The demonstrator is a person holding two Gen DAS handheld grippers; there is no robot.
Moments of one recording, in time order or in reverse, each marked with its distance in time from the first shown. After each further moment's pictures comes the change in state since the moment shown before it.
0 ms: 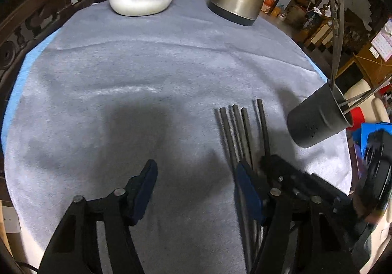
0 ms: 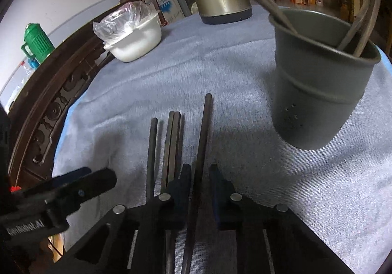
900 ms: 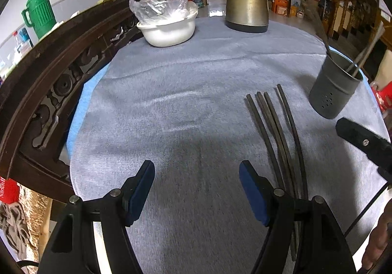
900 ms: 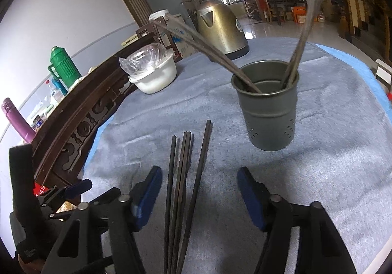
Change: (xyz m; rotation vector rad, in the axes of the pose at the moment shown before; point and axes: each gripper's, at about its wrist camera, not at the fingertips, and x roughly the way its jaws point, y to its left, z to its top) left arm -0.054 -0.018 -0.055 0.141 -0.161 0.341; right arm -0.091 -0.016 -0.021 0.011 -0.172 0.091
